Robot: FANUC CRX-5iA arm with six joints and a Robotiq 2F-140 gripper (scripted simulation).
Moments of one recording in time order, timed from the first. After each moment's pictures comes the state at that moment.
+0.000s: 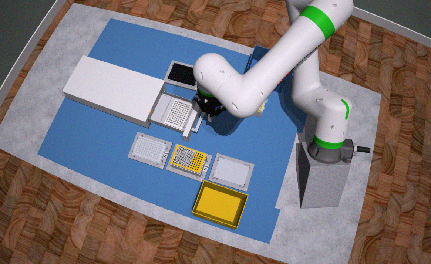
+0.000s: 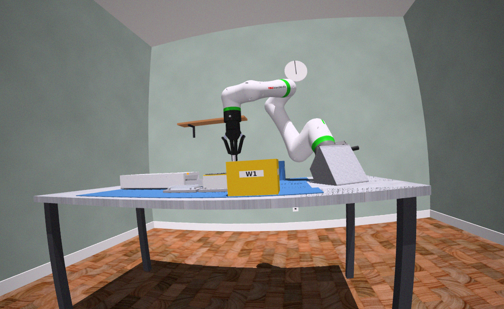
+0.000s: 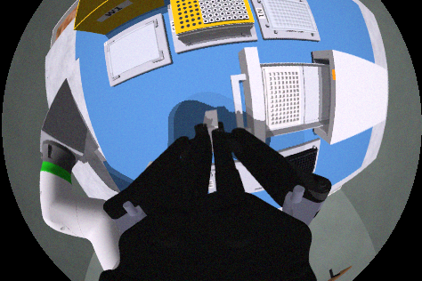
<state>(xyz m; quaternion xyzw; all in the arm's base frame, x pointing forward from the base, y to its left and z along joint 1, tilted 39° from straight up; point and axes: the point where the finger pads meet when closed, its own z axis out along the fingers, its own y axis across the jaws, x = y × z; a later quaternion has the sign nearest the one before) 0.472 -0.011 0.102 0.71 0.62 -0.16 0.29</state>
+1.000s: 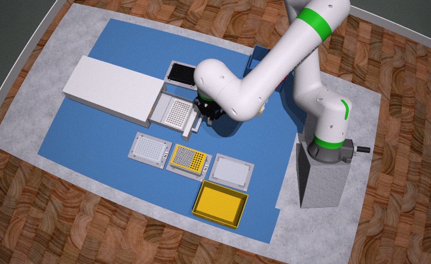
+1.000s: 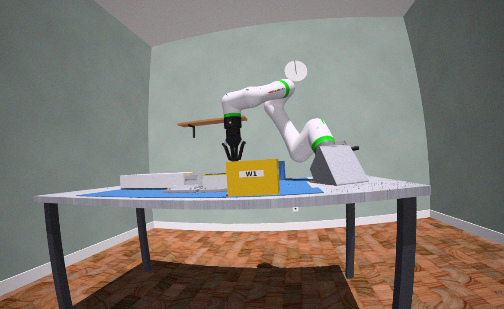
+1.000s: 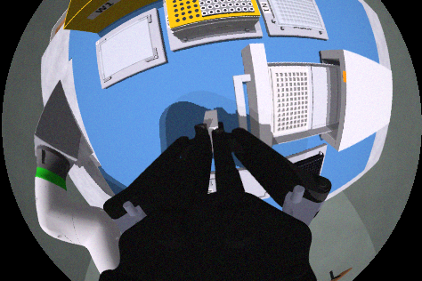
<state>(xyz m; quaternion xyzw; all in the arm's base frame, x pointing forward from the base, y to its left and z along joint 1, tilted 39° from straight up) 0.477 -0.031 0.077 0.71 0.62 -0.16 0.29</state>
